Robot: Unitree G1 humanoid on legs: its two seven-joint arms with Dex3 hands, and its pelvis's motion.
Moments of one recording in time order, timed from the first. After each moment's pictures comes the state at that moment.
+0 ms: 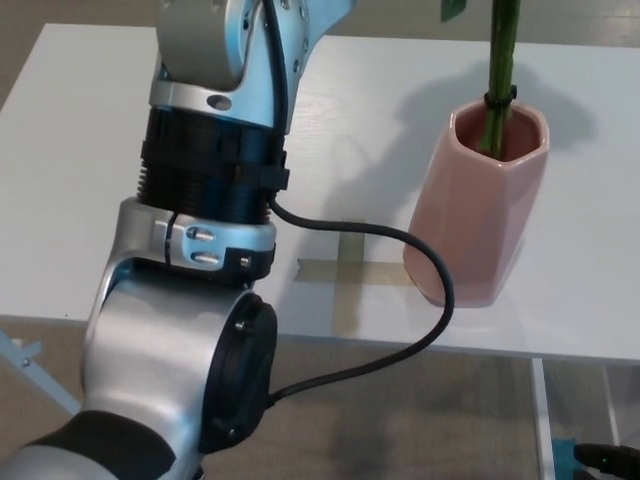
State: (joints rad) left_arm -1.32 -0.04 0.17 0.40 -0.37 0.64 -0.27; right_arm -0.33 -0.31 -0.17 1.27 -0.03 -0.09 0.03
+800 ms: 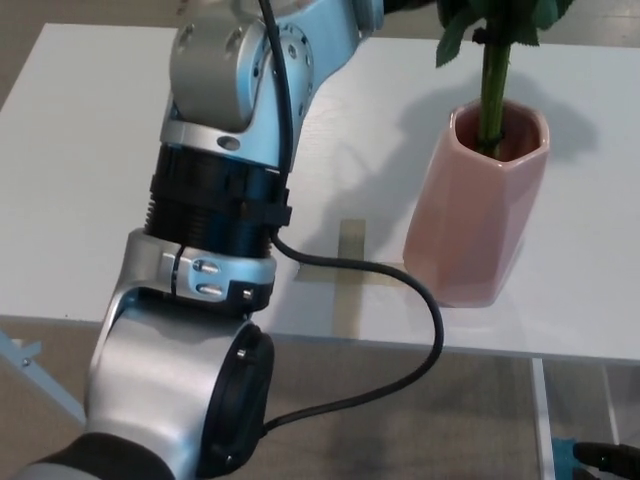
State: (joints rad) left_arm -1.23 -0.06 0.10 0.37 -0.37 0.63 -0.27; right_arm -0.33 -0.31 -0.16 1.27 -0.03 -0.09 0.03
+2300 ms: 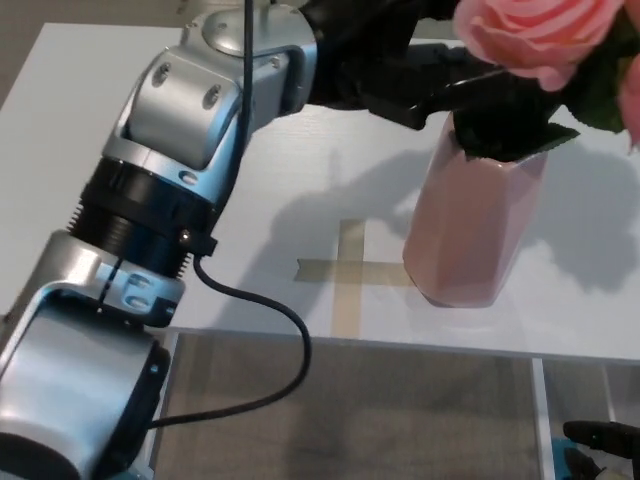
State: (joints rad) left_arm -1.16 0.25 -0.27 0.45 -0.31 0.60 -0.66; right_arm -0.37 -0.31 -0.13 1.26 -0.03 -0.09 0.04
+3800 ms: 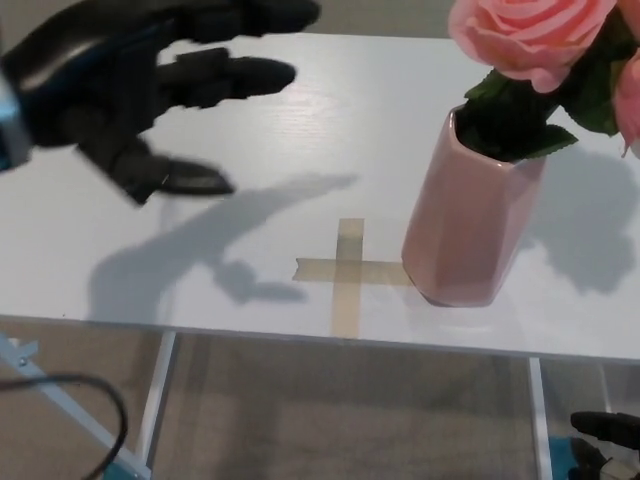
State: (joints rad) left_arm -0.63 0.58 0.17 -0.16 -0.30 0.49 -0.90; right_arm -0.39 -0.32 -0.15 1.26 -0.03 -0.09 0.02
